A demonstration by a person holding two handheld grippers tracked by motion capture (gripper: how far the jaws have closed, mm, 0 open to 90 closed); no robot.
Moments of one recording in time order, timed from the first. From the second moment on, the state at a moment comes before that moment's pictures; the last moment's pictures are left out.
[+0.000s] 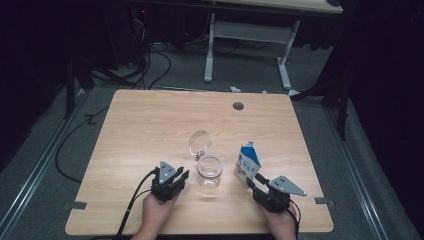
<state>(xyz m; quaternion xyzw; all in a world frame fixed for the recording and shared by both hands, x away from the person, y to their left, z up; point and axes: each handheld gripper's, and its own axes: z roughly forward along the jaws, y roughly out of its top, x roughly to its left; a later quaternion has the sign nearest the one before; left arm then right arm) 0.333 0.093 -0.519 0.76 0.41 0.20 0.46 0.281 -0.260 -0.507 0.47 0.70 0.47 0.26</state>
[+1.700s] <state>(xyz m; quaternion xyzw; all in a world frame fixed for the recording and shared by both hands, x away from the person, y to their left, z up) 0.305 0.155 -0.518 0.74 0.38 0.19 0.53 0.304 -0.259 -0.488 0.47 0.69 0.48 0.27</state>
